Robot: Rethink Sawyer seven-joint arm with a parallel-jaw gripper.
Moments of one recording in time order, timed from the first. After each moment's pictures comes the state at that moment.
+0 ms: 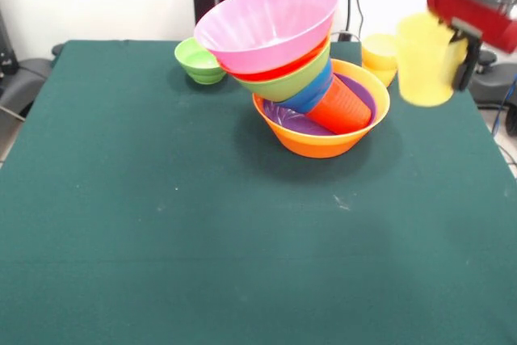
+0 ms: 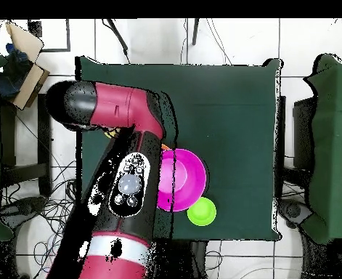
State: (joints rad) arm 0.19 -0.50 -0.30 1.21 0.31 0.93 2.54
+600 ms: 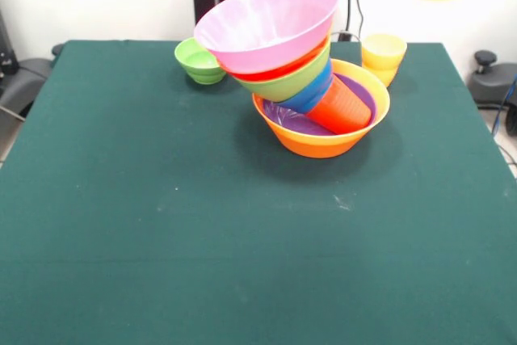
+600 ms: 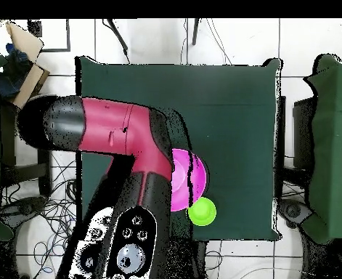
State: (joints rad) arm 0.19 -0.78 -0.30 1.38 0.25 0.93 2.54
